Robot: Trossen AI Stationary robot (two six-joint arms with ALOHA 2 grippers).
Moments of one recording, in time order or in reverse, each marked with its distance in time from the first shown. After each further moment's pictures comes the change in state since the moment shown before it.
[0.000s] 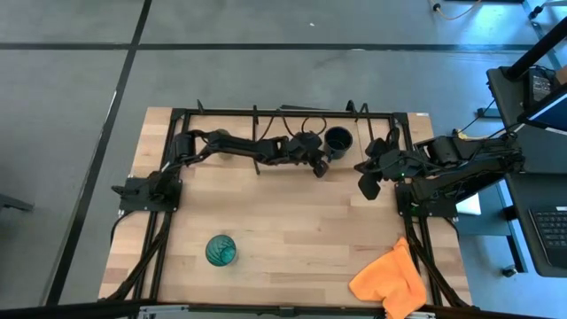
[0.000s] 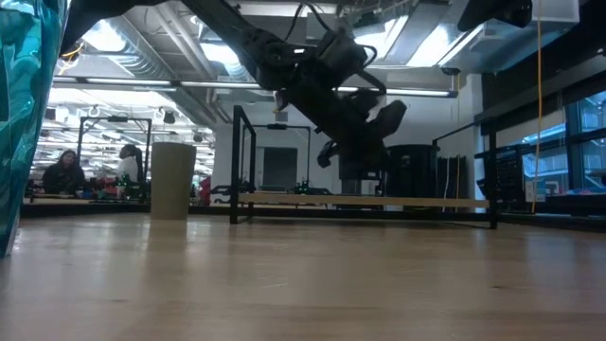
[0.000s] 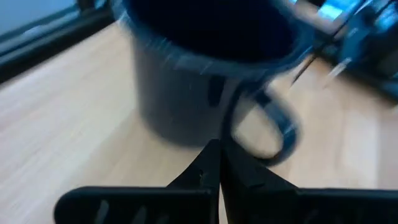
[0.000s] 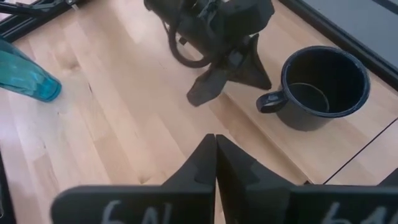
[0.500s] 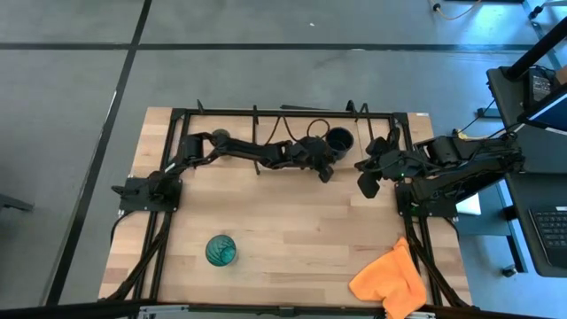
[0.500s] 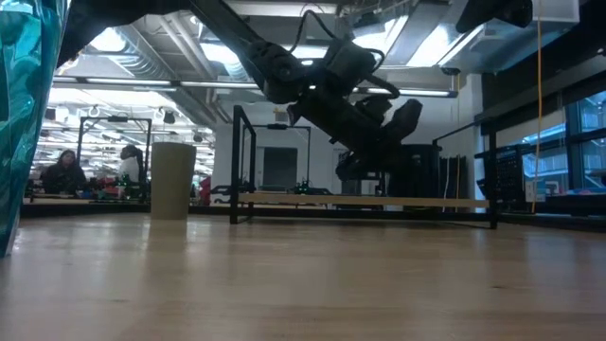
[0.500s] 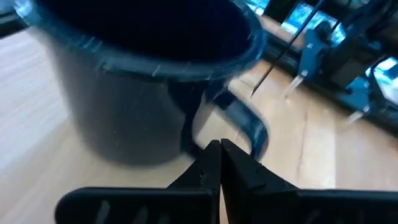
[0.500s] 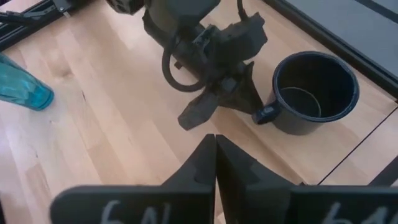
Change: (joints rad) left arm -0.013 0.080 0.041 0.125 0.092 -0.042; right arm 0.000 0.000 0.000 -0.005 0.033 0.019
